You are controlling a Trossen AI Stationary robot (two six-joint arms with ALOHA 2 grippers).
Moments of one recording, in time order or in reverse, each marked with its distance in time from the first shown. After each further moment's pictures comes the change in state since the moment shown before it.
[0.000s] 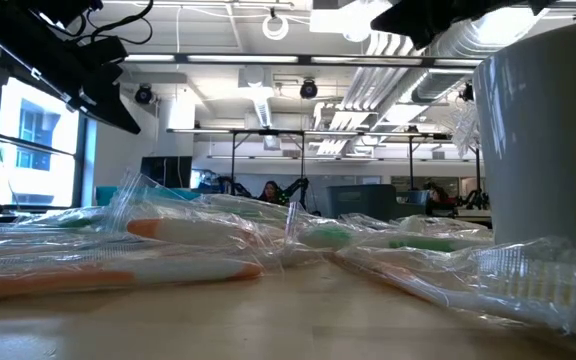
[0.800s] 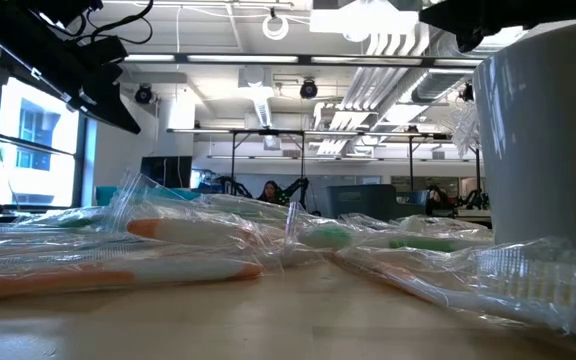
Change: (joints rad) left arm 0.000 0.000 0.000 0.002 0.000 0.000; right arm -0.009 -0.361 -0.243 0.069 0.011 0.010
